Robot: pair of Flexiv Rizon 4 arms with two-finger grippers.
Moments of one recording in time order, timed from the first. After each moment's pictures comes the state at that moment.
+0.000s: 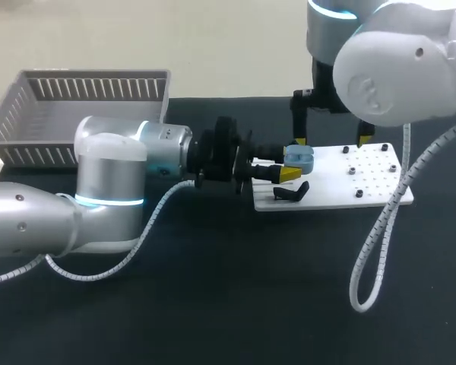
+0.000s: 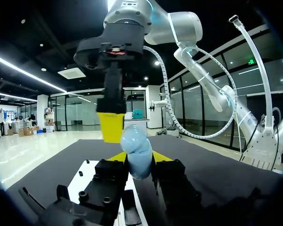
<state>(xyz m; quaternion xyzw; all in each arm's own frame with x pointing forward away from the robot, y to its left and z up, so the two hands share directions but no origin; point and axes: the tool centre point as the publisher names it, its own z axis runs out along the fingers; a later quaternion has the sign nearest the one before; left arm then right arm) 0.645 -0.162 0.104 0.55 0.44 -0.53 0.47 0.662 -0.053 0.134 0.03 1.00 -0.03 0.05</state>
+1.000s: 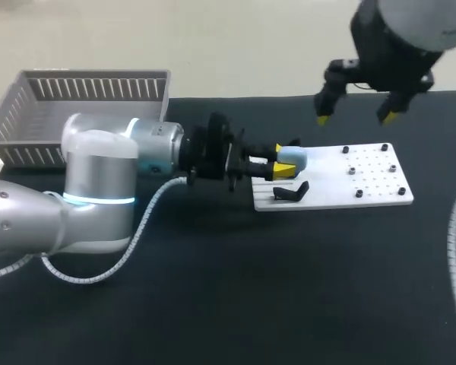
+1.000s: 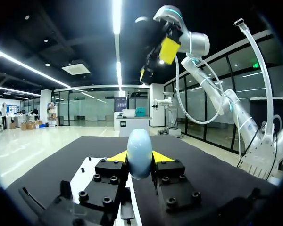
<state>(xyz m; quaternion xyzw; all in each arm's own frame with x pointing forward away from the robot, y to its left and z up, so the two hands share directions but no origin) 0.642 -0.145 0.118 0.54 0.47 -0.52 0.46 0.599 -0.059 0.241 -0.07 0.98 0.08 0.17</state>
